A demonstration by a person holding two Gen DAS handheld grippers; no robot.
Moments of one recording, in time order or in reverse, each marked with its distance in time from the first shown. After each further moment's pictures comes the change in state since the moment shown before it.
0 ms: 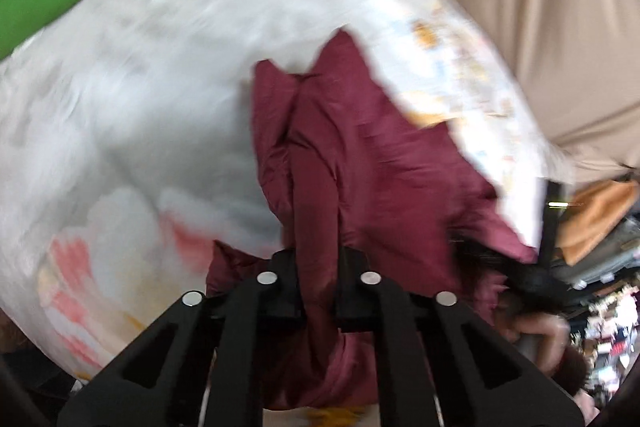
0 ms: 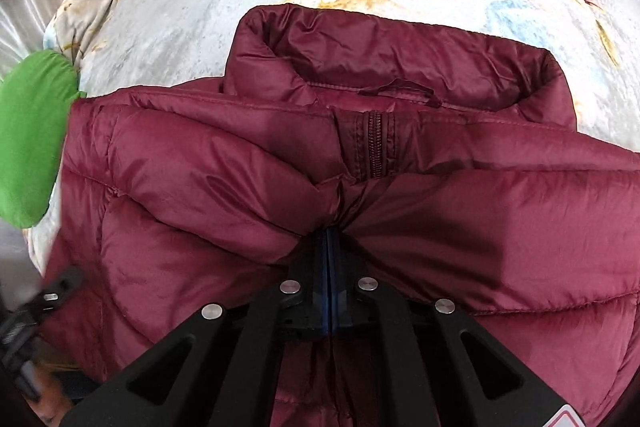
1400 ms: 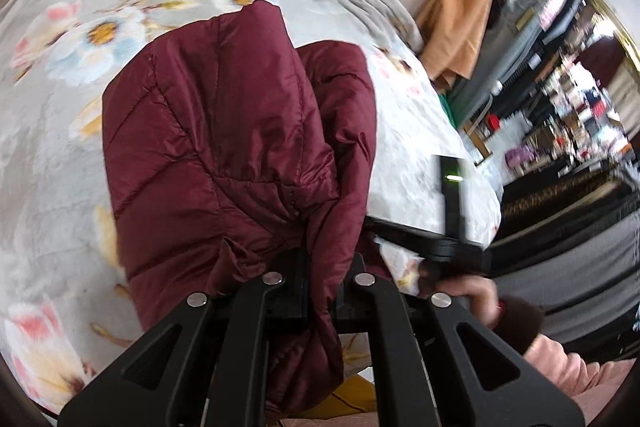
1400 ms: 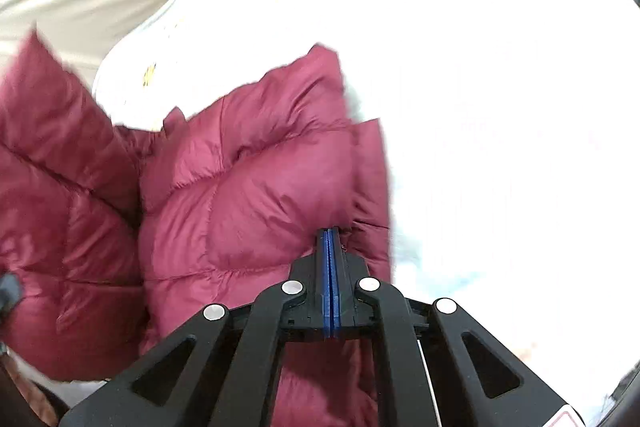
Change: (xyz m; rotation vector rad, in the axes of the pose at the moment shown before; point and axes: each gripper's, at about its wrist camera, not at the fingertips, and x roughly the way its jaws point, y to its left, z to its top) left arm 0.019 -0.286 -0.104 0.704 0.228 -0.263; right arm -0.129 -0.244 -0.169 0.485 -0.233 0.082
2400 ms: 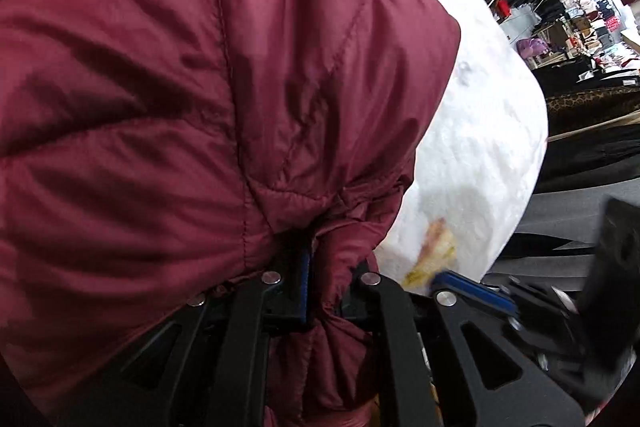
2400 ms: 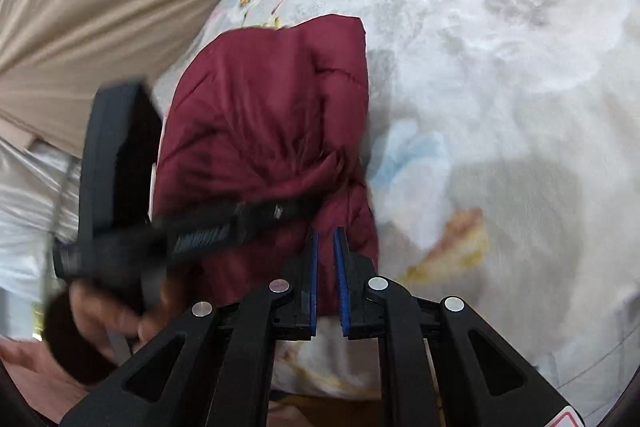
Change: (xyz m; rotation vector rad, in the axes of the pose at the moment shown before) left arm 0.215 -0.055 -0.013 0.108 0.434 0.031; right arm -0.080 -0.035 -0.094 0.131 -0.099 0.167
